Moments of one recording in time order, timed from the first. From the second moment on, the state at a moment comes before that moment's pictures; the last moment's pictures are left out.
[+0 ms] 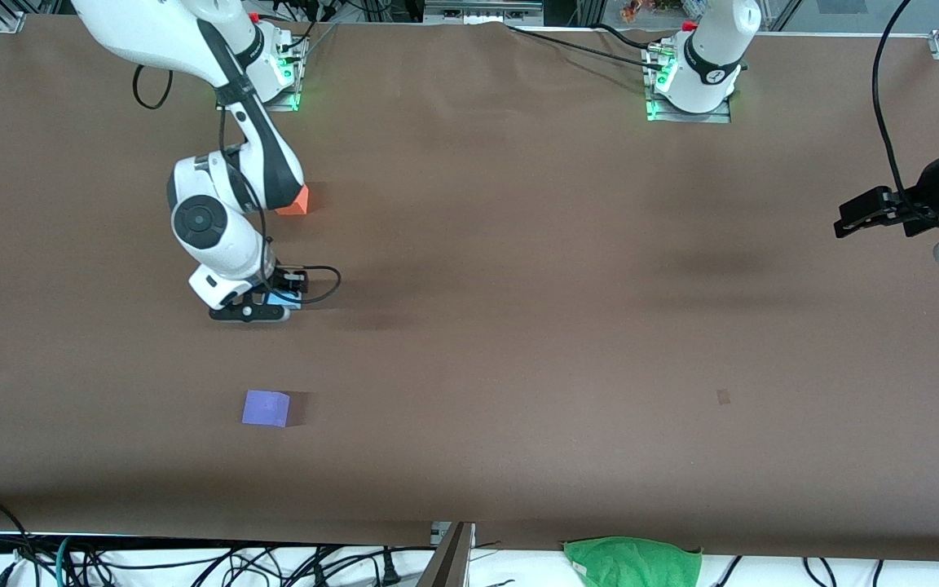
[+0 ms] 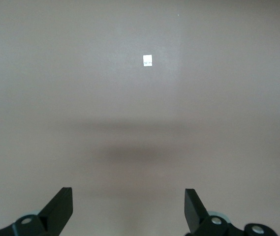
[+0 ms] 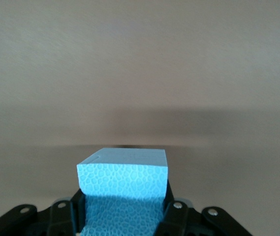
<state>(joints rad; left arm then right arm) 0.04 0.12 -0.02 -1.50 -0.02 1.54 -0.04 0.38 0.38 -0.11 -2.08 -0.01 2.40 0.26</state>
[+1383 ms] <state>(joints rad) 0.04 0.12 -0.02 -1.50 -0.02 1.54 -0.04 0.37 0.41 -0.11 -2.12 0.07 2.52 0.22</state>
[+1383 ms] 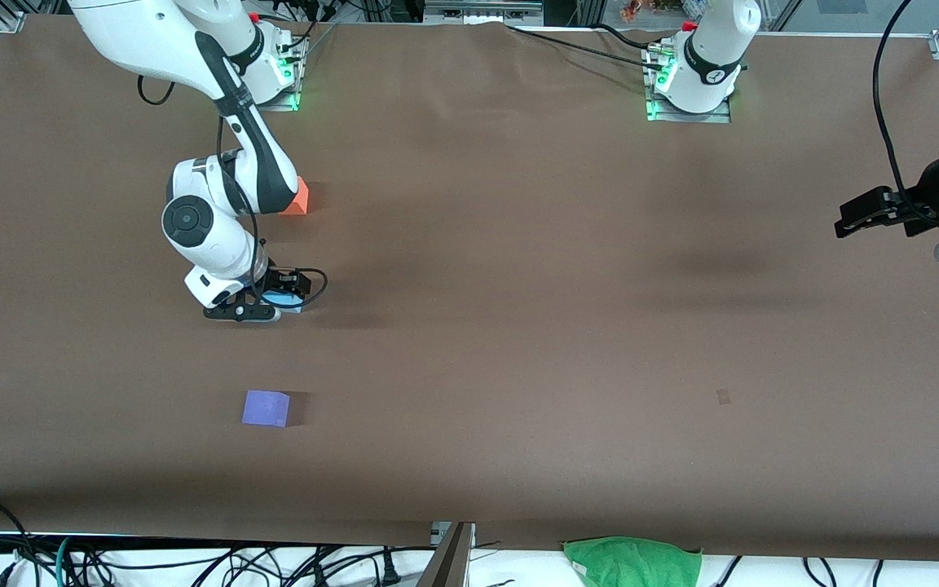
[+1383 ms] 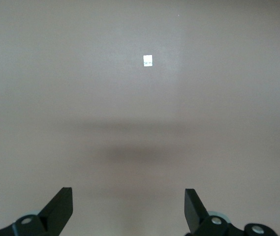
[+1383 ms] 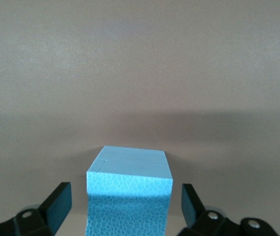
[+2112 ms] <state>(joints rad) 0.04 0.12 -0.02 -1.50 -0.02 1.53 -0.04 0.37 0.14 -0.10 -1.96 0.07 2.10 0.13</state>
